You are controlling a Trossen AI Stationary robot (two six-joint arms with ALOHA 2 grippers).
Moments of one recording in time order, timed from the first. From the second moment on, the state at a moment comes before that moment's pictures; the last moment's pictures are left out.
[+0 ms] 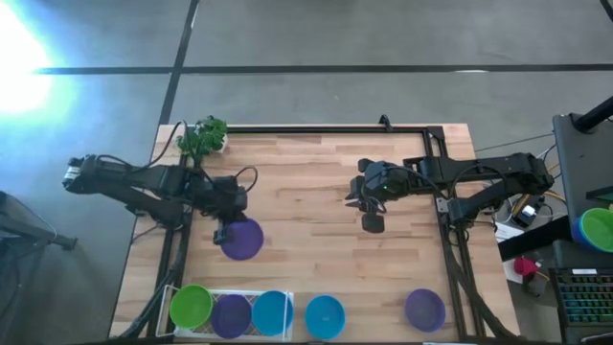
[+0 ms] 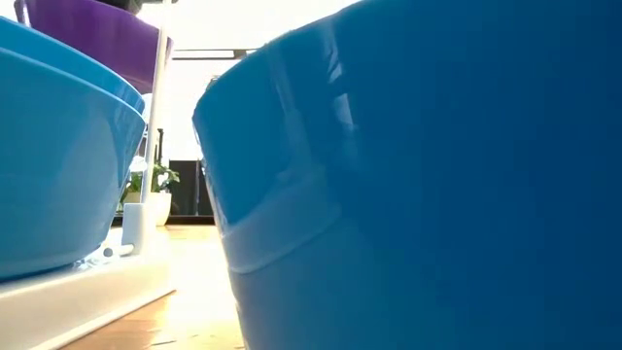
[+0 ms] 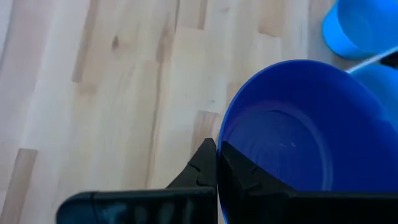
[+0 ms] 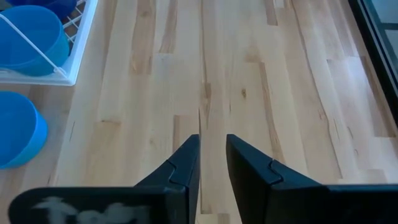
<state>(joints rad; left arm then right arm) -0.15 1.01 1.01 -0.96 0.00 -0.29 0.05 1.32 1.23 -0.72 0.05 0.05</state>
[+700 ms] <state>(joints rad) -0.34 1.02 1.01 -0.83 0.16 -0.24 0.05 1.32 1.23 -0.72 0.05 0.05</state>
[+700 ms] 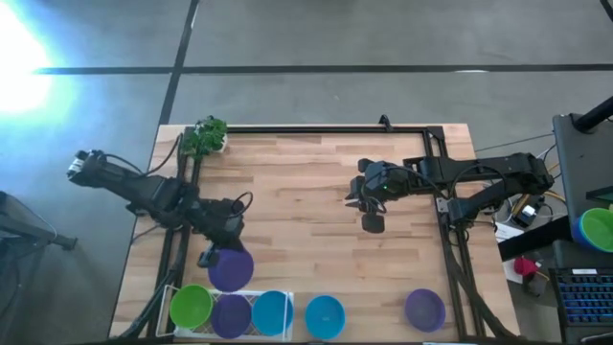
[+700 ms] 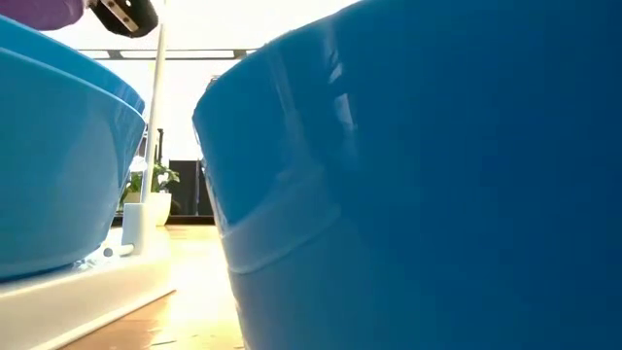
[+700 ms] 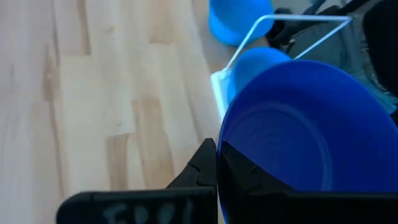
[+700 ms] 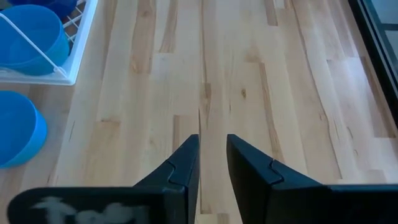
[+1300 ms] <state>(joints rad) -0.46 1.11 1.01 -0.78 0.14 -0.33 0.05 1.32 1.23 -0.72 0.05 0.04</state>
